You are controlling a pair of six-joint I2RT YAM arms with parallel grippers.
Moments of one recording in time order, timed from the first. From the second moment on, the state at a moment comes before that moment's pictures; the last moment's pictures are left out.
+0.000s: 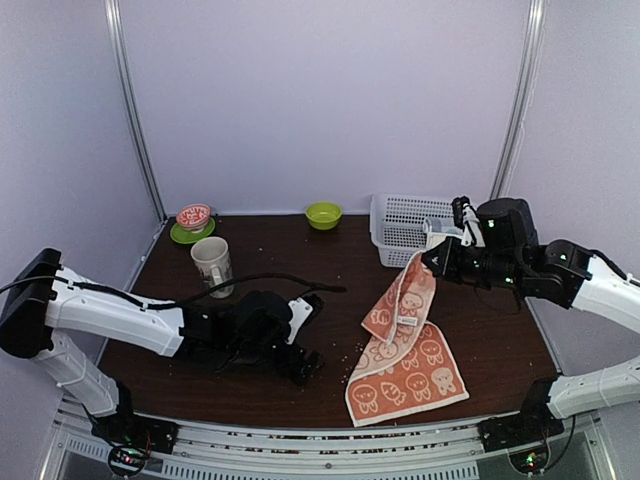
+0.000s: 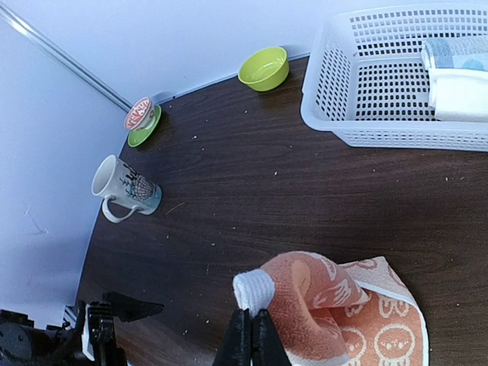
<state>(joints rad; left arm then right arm) -1.20 1.52 0.83 -0.06 -0.18 -0.33 0.79 1.02 0.96 -0.46 0.19 0.74</state>
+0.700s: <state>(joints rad) -1.23 1.55 1.15 0.06 -0.26 0.03 0.78 1.09 0.95 -0.32 0.01 0.81</state>
